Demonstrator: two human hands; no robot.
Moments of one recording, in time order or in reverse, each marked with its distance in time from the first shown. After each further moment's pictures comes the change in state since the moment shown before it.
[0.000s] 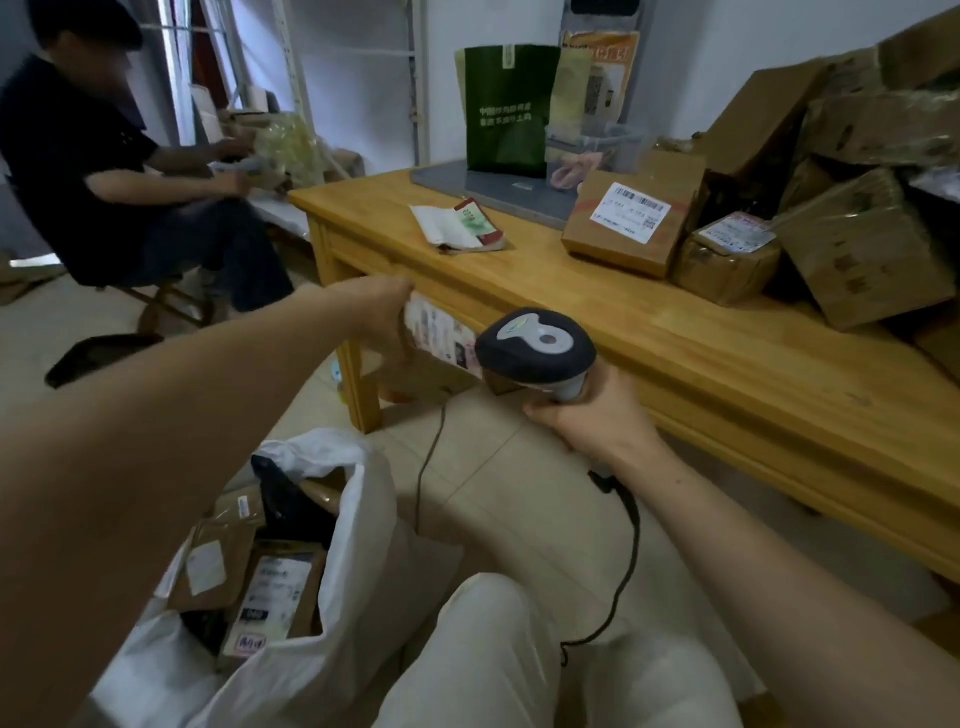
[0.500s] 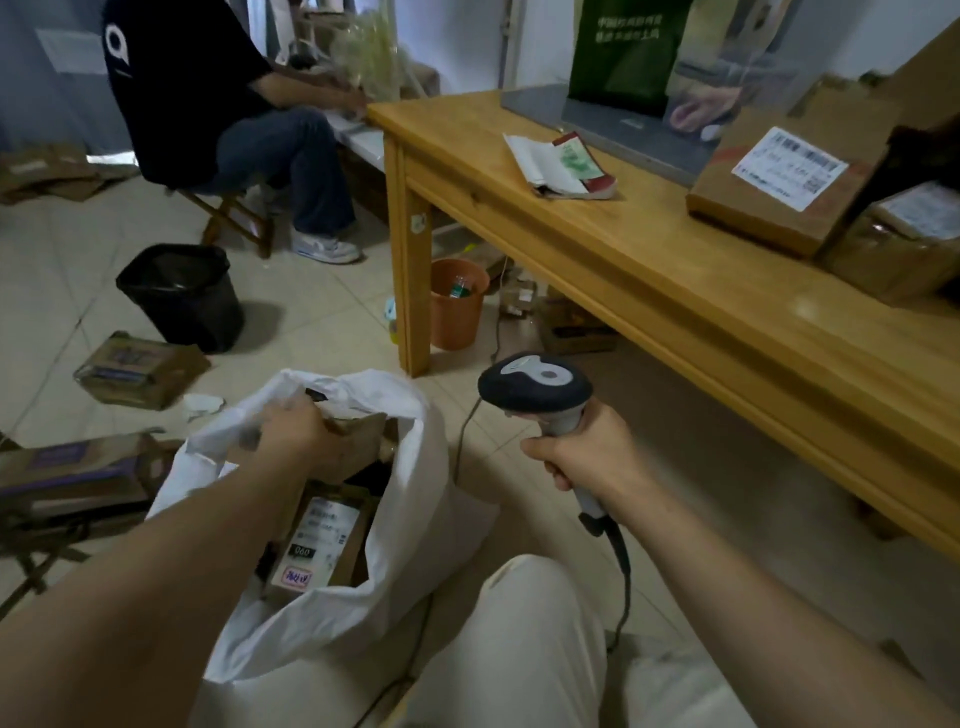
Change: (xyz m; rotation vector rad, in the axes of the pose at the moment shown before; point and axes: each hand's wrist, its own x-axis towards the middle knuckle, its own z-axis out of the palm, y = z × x) left_hand -0.055 -0.142 0.215 -0.452 -0.067 -0.785; right_hand 0.030 0.021 0.110 0.041 -0.267 0.246
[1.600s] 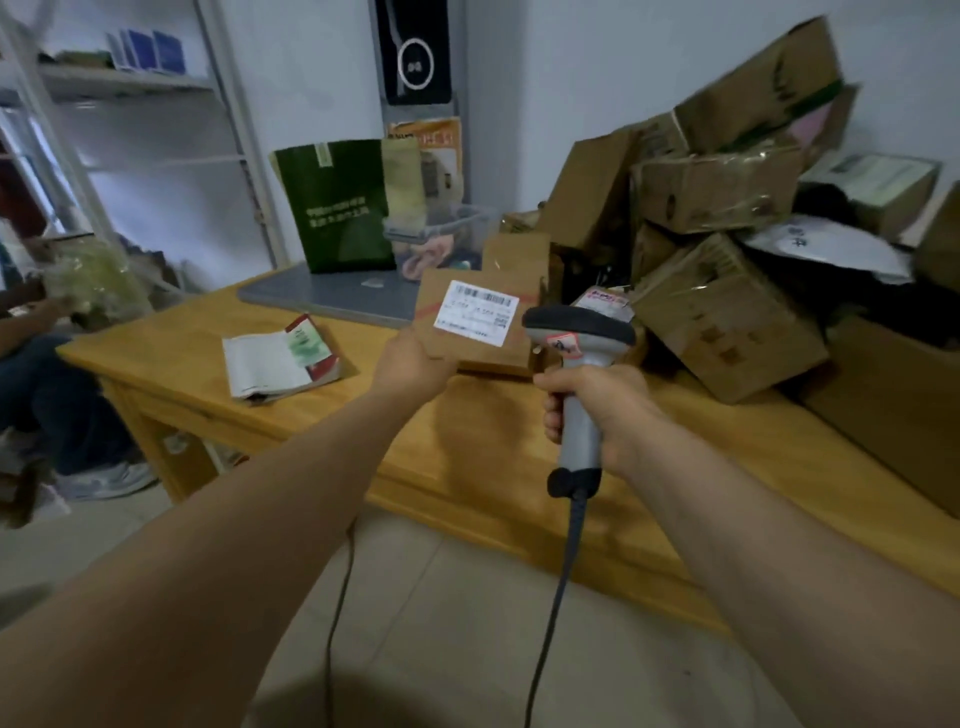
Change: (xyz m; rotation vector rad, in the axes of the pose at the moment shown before) left_hand -0.113 0.466 -0.038 -0.354 0.087 0.858; right_hand 0.076 0.006 -0.278 0.795 0.470 0.063
